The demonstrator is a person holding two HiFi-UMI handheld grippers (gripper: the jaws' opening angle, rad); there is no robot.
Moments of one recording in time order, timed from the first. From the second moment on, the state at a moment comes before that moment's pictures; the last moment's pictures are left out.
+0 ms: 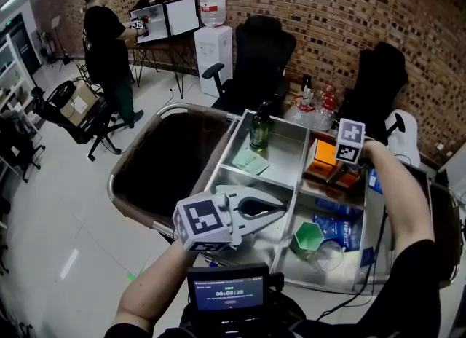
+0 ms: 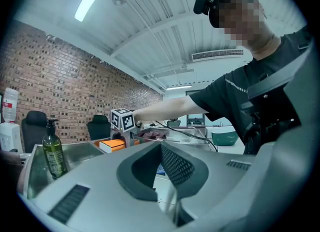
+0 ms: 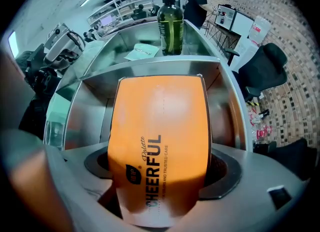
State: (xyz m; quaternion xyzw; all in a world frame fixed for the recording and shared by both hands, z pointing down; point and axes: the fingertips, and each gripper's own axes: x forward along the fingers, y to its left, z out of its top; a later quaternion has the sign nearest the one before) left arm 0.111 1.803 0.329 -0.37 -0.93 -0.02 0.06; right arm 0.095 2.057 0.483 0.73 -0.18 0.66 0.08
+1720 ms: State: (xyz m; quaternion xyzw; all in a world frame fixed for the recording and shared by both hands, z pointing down) left arm 0.074 1.706 0.275 -0.23 -0.97 0.01 0.02; right arm 0.039 1.861 0.244 0.96 0.15 0.20 0.09
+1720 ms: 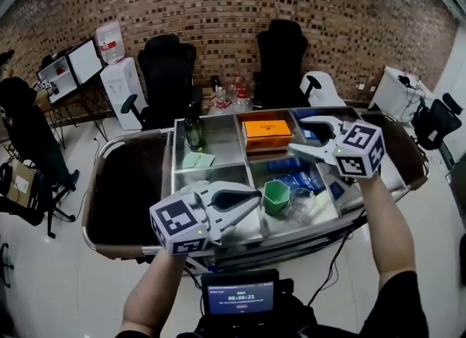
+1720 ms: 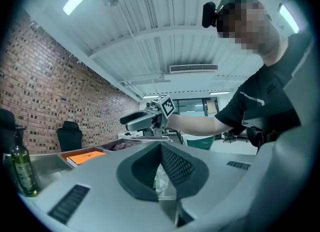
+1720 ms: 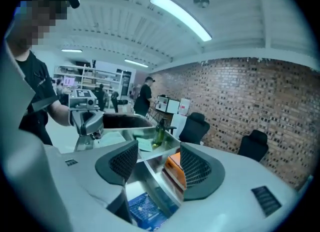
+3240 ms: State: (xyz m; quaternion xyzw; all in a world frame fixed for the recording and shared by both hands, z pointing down) left arm -0.009 1.636 0.250 -0.39 -0.92 0.06 0.02; right arm -0.121 1.664 0.221 0.94 0.34 -0.06 0.05
